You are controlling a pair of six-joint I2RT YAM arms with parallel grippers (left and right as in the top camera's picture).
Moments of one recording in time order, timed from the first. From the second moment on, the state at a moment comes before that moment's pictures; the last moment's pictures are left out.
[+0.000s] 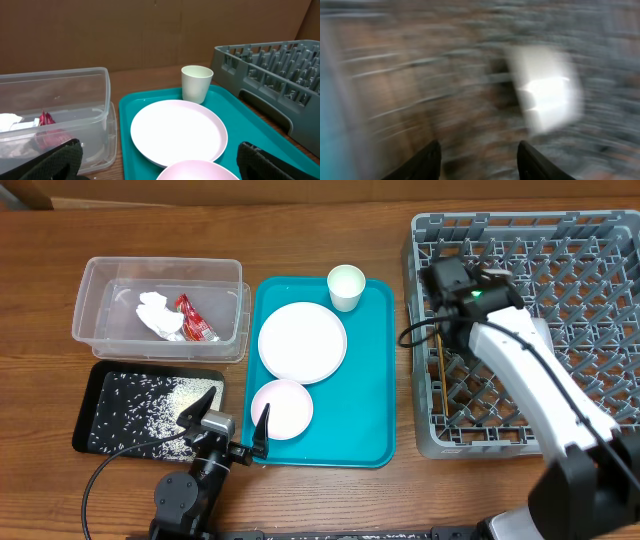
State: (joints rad) left arm -0.21 0.02 0.01 -0.07 0.11 -0.03; right arm 0.35 1.66 1.45 -1.16 0.49 0.51
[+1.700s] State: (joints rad) left arm -0.21 0.02 0.01 -0.07 0.11 -0.03; right arm 0.18 1.29 1.36 -1.08 1.10 0.67
